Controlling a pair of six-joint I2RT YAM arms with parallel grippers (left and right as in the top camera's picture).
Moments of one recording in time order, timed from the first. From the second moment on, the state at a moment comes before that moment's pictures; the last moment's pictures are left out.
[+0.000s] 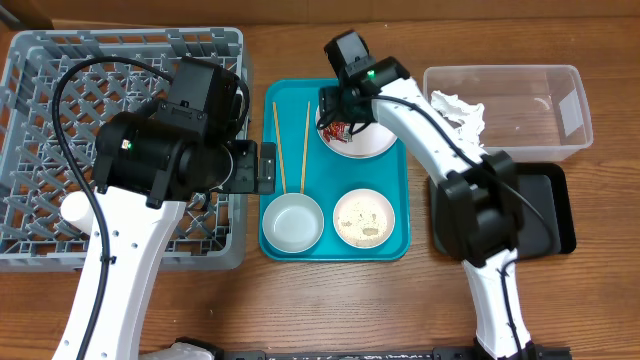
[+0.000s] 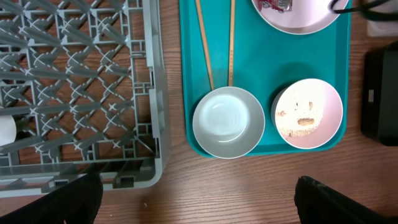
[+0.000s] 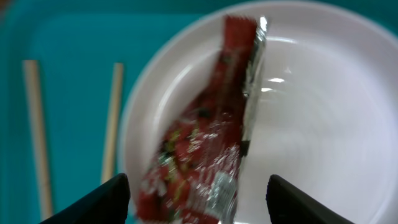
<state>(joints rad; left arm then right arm) -0.31 1.46 1.79 -1.54 -0.02 -0.29 0.48 2.32 2.02 -0.87 0.01 0.44</state>
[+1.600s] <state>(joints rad) -0.31 1.46 1.79 -1.54 -0.02 -0.29 0.08 2.02 1.81 -1.07 0.22 0.41</state>
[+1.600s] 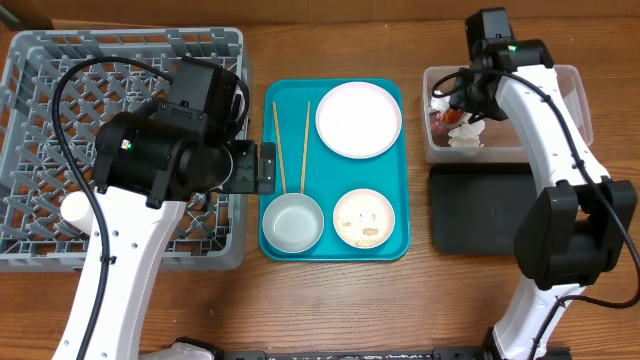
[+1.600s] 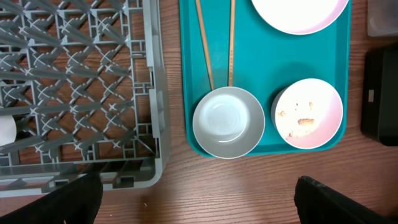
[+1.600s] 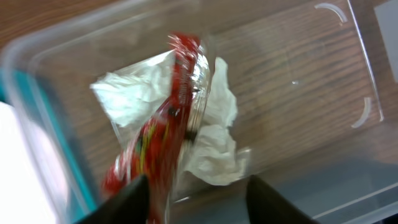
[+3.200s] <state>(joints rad) -0.31 1.46 1.79 -1.54 -0.02 -0.29 0.79 1.70 1.09 -0.77 -0.09 0.33</state>
